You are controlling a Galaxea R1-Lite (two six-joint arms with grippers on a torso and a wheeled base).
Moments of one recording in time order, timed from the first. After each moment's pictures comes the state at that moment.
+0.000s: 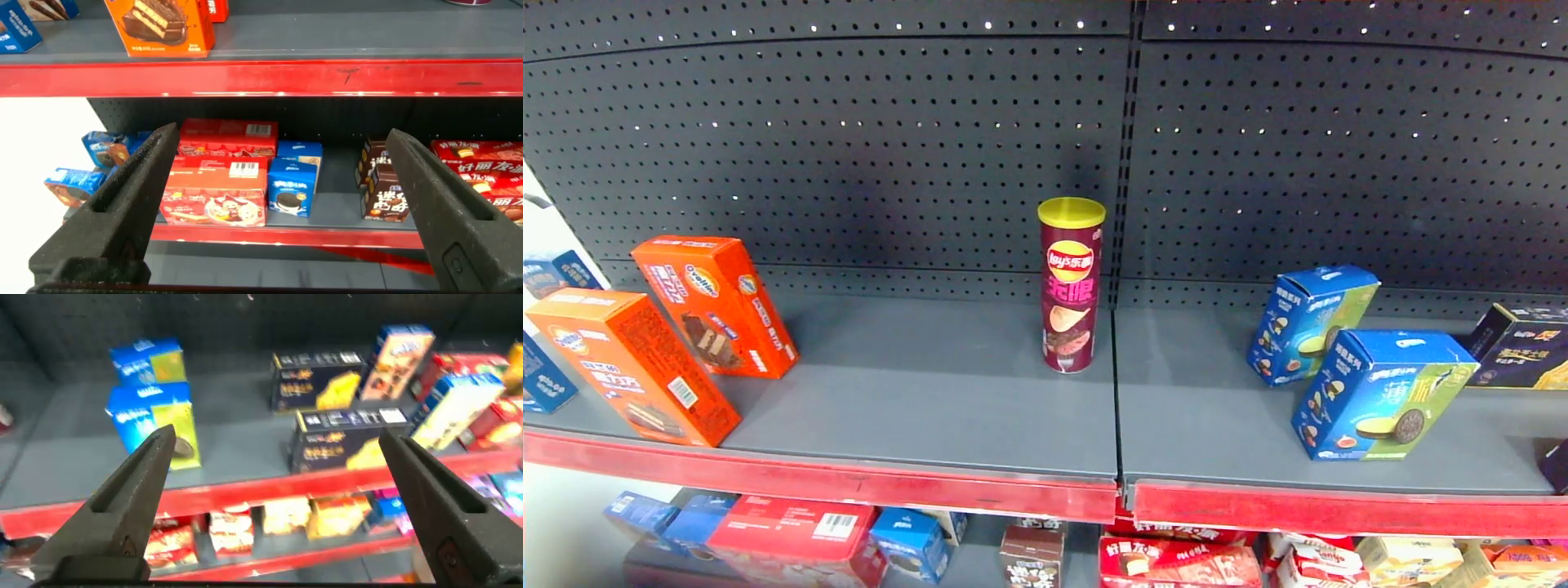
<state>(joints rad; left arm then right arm) 0.00 0.00 0.00 0.00 -0.02 0.03 -0.38 0.51 -1.00 0.54 0.11 -0.04</state>
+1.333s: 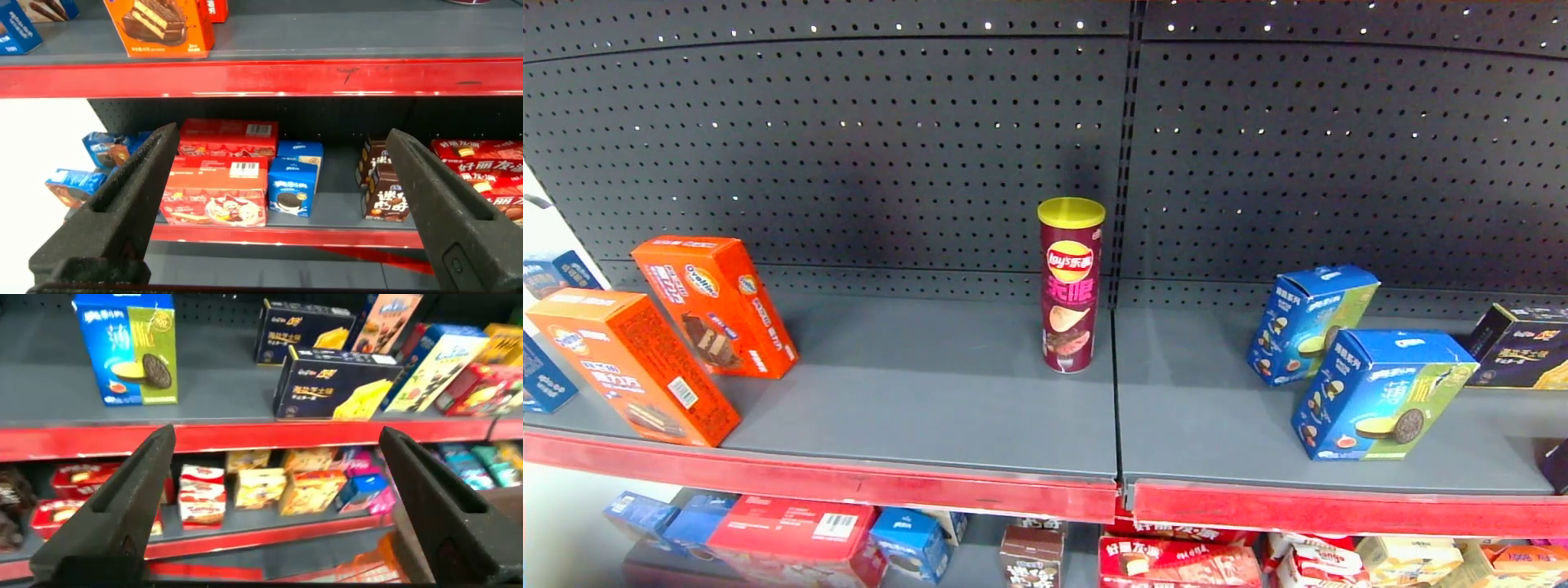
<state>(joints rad) 0.00 0.00 0.00 0.00 -0.03 0.03 -0.41 0.15 -0.68 0.55 0.09 -0.16</state>
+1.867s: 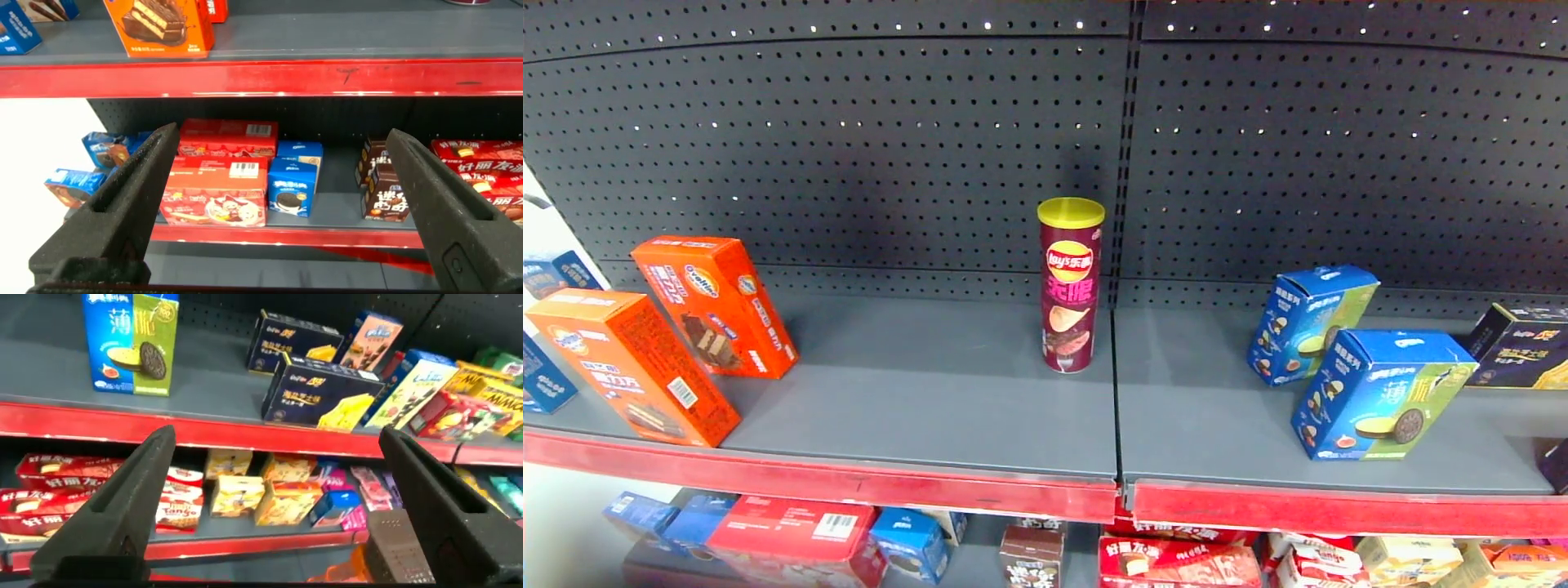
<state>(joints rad) 0.00 0.00 0.00 0.00 -0.03 0.03 -0.40 0.04 -0.66 0.57 0.09 -0.27</state>
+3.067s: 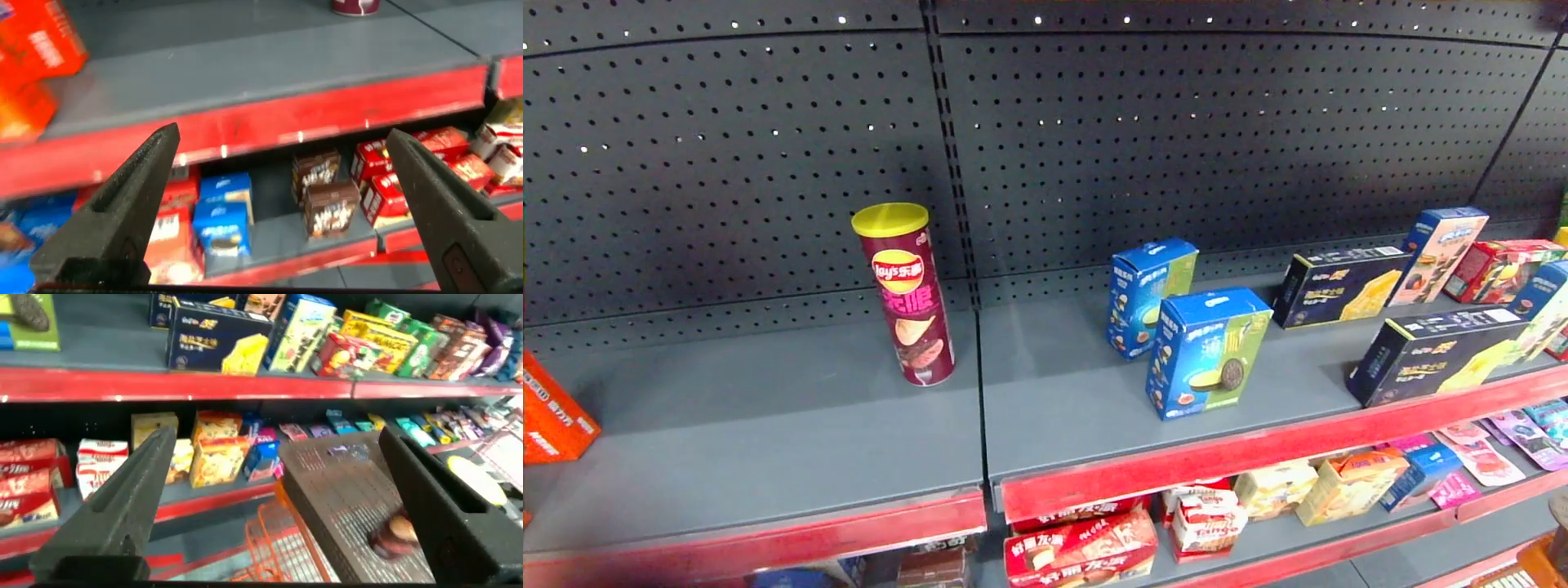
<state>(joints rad) 0.00 0.00 0.00 0.00 -0.03 0.03 -0.39 0.01 -0.65 0.56 0.10 -0.30</state>
